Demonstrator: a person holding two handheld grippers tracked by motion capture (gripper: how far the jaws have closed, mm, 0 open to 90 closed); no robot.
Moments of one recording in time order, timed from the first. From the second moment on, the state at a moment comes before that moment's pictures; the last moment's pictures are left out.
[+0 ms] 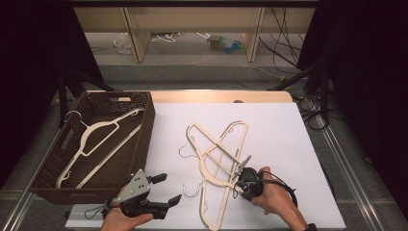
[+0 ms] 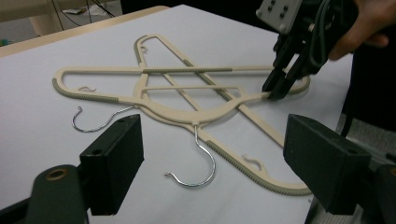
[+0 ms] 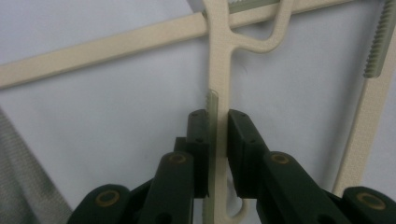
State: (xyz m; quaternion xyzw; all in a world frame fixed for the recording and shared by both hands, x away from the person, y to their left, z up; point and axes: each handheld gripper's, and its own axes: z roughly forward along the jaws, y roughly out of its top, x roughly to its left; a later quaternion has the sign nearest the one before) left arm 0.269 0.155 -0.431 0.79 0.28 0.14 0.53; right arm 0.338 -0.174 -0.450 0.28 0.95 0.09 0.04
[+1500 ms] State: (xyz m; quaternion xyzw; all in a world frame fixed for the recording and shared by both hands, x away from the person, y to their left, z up) left arm 0.328 0.078 -0.484 0.90 0.05 0.23 0.36; right arm 0.302 -0.195 -0.394 0.19 0.98 0.10 0.03
